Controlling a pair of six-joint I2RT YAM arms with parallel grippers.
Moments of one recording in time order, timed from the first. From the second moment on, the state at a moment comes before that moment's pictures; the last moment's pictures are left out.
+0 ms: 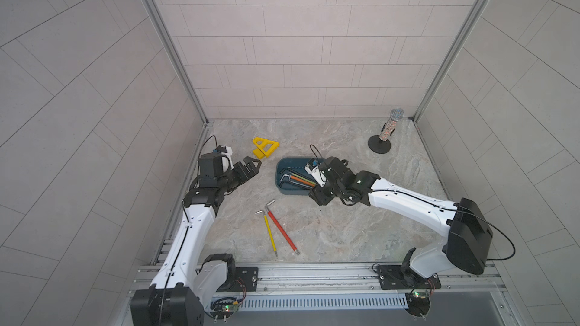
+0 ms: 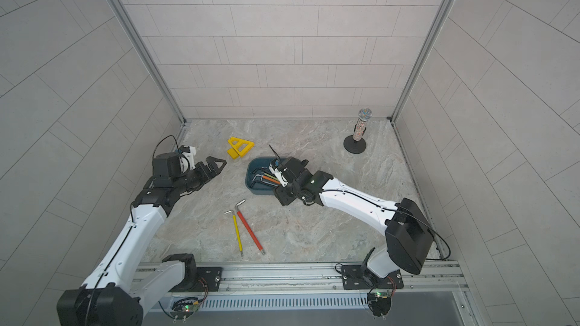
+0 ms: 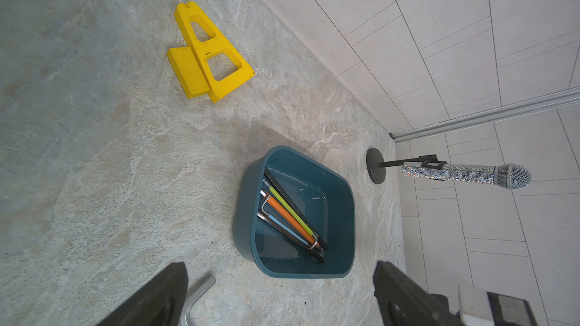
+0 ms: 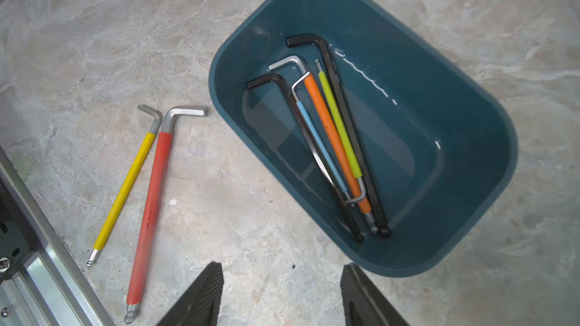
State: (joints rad) left arm 0.05 0.98 0.77 -0.41 0.47 -0.63; right arm 0.83 1.49 1.12 -0.53 0.00 0.16
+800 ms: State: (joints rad) left arm 0.14 0.95 0.79 -0.51 0.36 -0.59; right arm 1.09 1.79 1.27 -0.49 0.05 0.39
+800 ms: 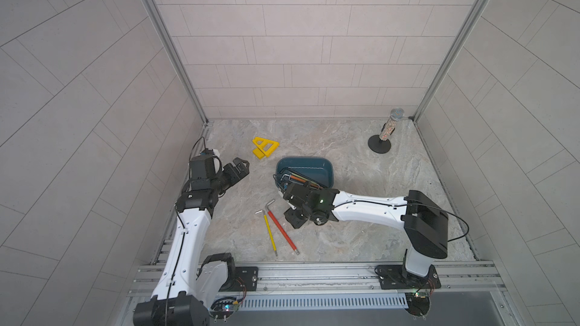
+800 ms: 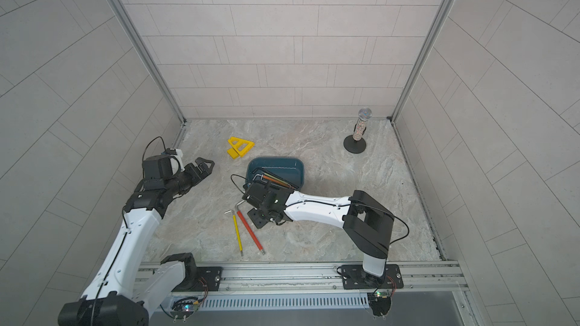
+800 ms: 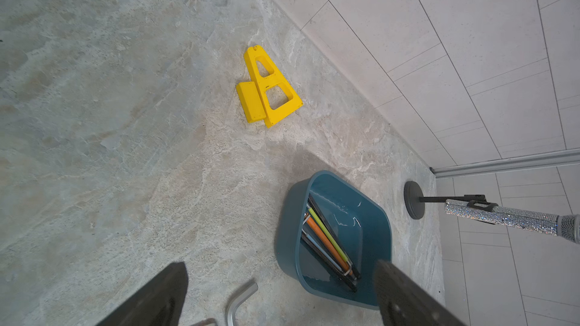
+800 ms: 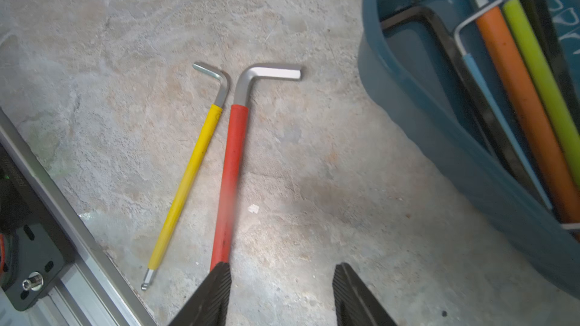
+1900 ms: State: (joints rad) left arm 0.23 0.96 0.79 -0.51 0.41 -0.61; right arm 1.23 2.00 1.32 -0.52 0.19 0.53
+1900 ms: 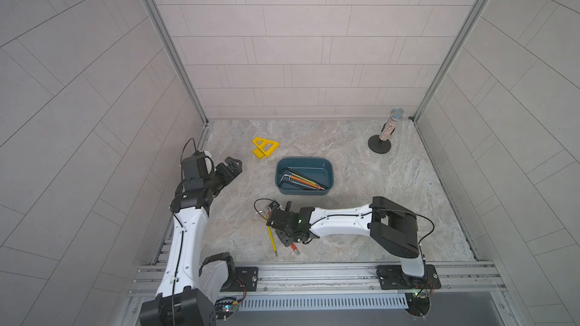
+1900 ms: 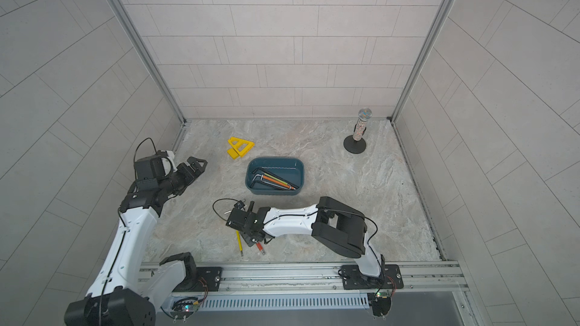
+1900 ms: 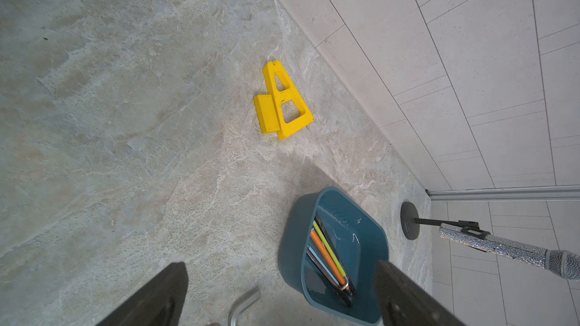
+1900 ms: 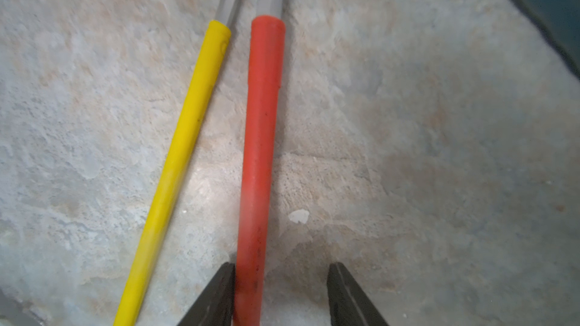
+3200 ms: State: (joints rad) left arm 0.24 0.96 0.78 -0.45 0.49 -0.64; right arm 1.22 1.67 1.19 -0.59 0.28 0.47
